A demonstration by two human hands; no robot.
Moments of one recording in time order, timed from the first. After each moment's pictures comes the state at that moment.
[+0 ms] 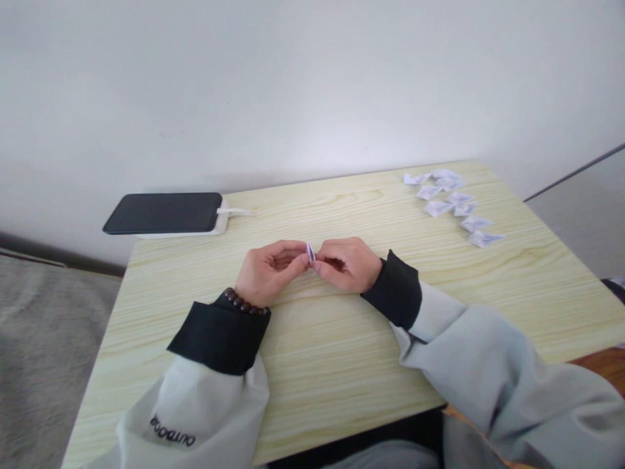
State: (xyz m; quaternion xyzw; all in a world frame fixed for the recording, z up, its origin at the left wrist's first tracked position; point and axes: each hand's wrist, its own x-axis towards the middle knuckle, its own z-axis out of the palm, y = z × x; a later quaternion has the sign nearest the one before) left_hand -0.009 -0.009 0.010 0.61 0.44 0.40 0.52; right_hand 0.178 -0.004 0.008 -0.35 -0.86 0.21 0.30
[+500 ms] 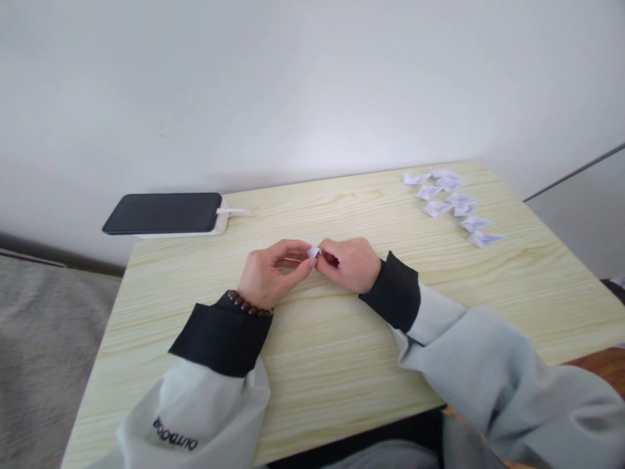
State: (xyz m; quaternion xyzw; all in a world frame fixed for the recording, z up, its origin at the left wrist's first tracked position) left_hand -0.004 -0.012 0.015 0.70 0.47 0.38 0.39; right_hand 0.170 -0.007 0.007 -0.48 -0.85 0.08 0.21
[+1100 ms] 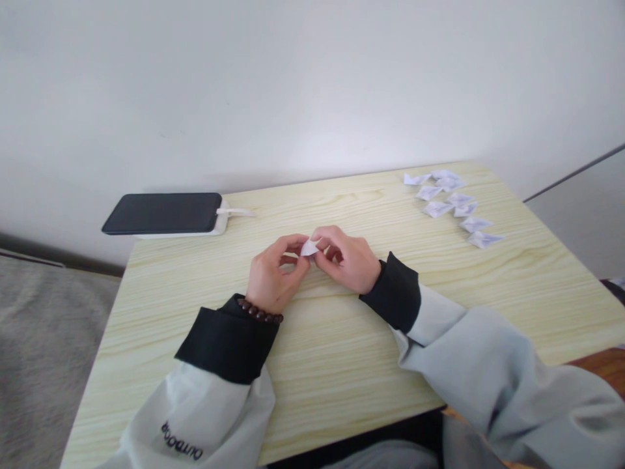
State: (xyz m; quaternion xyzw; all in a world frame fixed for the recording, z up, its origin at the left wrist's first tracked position) left_hand 0.006 -0.016 0.008 0.68 0.49 0.43 0.33; right_hand 0.167 -0.006 0.006 -0.42 -0.81 0.16 0.37
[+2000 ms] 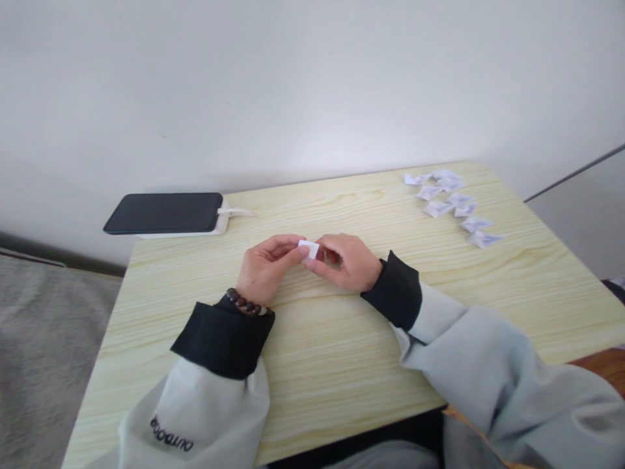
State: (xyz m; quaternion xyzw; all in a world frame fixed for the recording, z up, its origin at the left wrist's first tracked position) left_hand -0.003 -0.005 0.002 0.50 0.46 0.47 0.56; right_hand 0.174 -0.003 0.009 -0.40 -0.83 0.23 0.31
